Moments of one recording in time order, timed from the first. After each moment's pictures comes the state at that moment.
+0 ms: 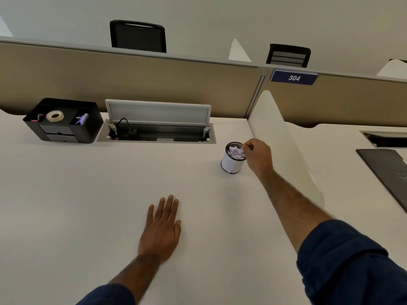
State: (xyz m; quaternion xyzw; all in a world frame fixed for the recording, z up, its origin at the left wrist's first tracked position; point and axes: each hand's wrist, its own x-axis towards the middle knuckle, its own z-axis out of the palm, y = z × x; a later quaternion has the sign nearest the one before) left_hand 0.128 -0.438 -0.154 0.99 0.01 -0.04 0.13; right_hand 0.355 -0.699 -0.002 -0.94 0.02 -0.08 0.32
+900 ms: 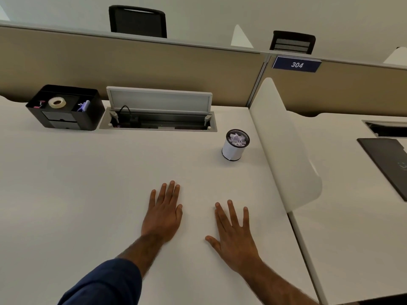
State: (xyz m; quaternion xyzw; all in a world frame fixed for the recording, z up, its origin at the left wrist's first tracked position) left_hand 0.126 -0.441 -0.151 0.99 0.00 -0.06 0.12; right_hand 0.106 -0.694 -0.119 -0.97 -0.24 0.08 -0.07
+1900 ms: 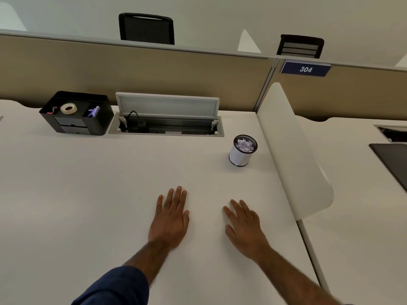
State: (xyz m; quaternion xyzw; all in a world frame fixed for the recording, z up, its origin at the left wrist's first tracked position) left_hand 0.126 -0.442 -0.140 0.99 0.00 -0.07 0.11; right_hand 0.148 -0.700 -0.112 -0.97 -0.18 0.13 0.08
